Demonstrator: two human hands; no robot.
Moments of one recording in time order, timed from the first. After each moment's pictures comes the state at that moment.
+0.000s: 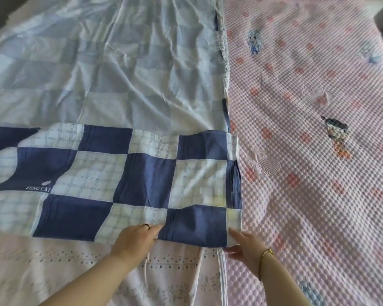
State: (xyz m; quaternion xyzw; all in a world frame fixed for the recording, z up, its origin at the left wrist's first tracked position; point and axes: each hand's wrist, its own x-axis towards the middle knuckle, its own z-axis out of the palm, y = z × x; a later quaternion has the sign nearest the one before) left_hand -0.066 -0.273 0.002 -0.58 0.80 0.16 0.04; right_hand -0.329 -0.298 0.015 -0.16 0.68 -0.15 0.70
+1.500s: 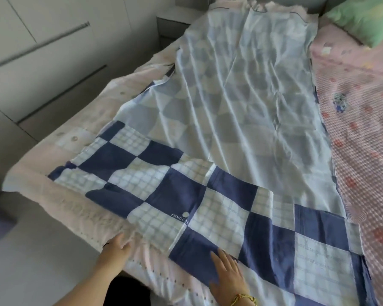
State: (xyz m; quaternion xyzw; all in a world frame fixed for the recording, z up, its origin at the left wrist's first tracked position) left_hand 0.120 -0.100 0.028 -0.88 0.22 0.39 -0.17; right_hand -0.139 -0.176 -0.004 -0.84 0.48 0.12 0.20
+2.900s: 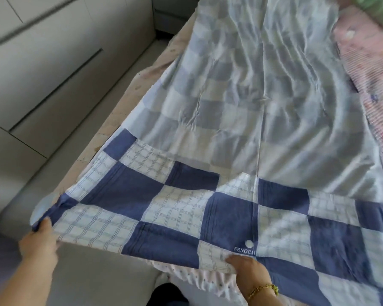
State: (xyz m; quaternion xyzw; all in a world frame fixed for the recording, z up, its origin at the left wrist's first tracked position) left_hand 0.549 -0.074 0.027 -0.82 -0.10 0.26 -0.50; right_hand 0.159 -0.157 0.048 -0.73 0.53 0.28 0.32
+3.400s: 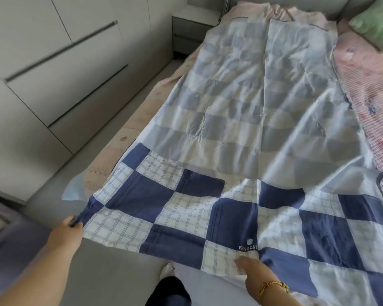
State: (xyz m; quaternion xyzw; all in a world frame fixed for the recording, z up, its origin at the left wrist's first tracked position) left_hand 0.498 0.016 0.064 -0.94 0.13 0.25 -0.22; right_hand 0.112 -0.075 0.060 -0.75 0.45 0.34 0.33
